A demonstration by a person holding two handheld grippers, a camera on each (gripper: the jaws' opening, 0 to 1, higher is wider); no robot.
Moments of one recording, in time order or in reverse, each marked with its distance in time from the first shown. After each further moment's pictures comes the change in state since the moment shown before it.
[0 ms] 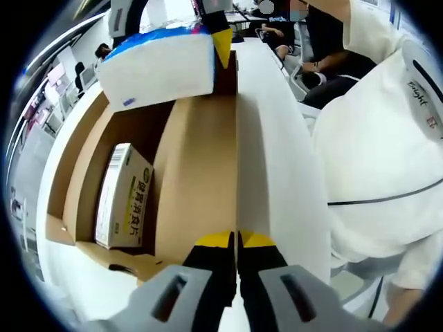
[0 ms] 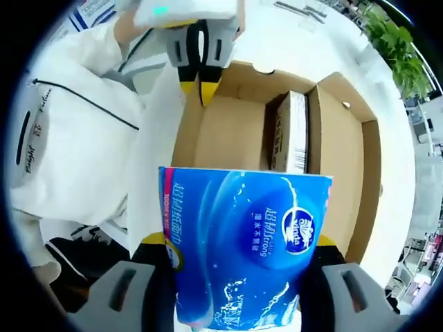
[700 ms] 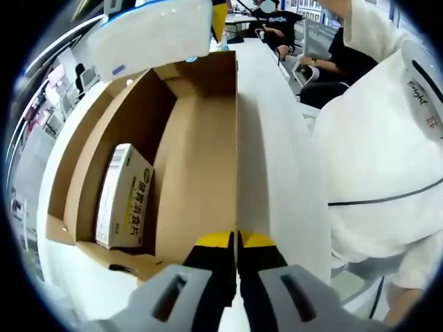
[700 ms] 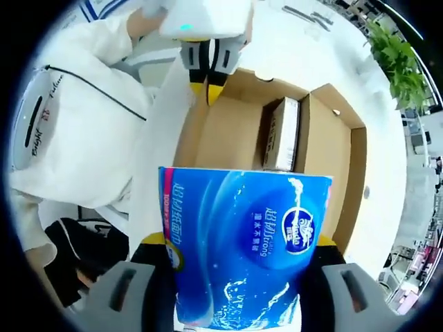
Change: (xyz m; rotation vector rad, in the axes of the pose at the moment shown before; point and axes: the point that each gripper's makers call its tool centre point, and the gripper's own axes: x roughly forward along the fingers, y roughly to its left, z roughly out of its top) left arm 0.000 0.002 0.000 0.001 -0.001 0.002; right arm -0.023 0.022 -0.011 -0.064 0.037 -0.031
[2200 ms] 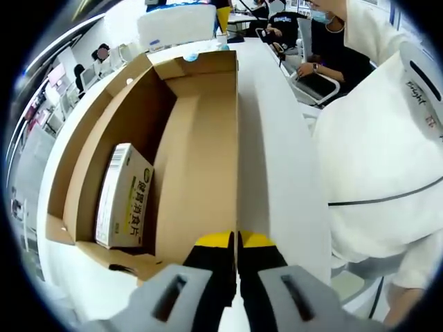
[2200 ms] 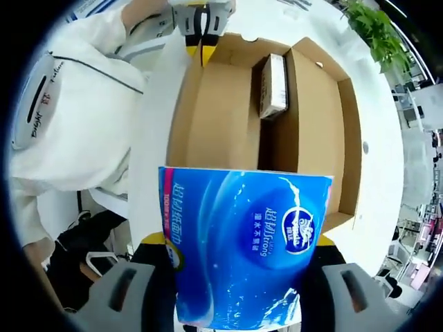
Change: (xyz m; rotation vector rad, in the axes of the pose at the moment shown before) left arm -0.004 0.008 -0.004 -0.001 0.000 0.003; right arm -0.007 0.009 -0.088 0.134 0.037 -0.022
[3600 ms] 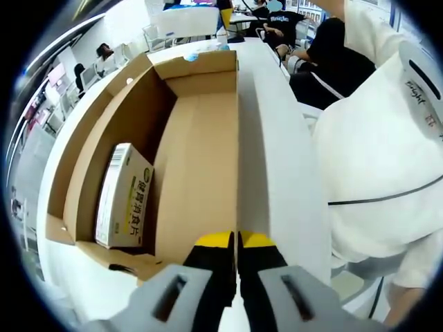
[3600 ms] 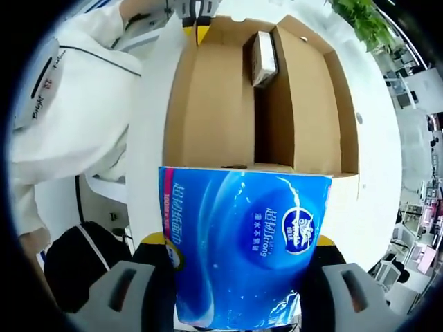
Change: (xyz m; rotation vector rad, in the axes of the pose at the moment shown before) left arm 0.001 0.000 0.000 -0.002 0.002 0.000; right arm 0.003 0.005 -0.060 0.053 0.031 -0.008
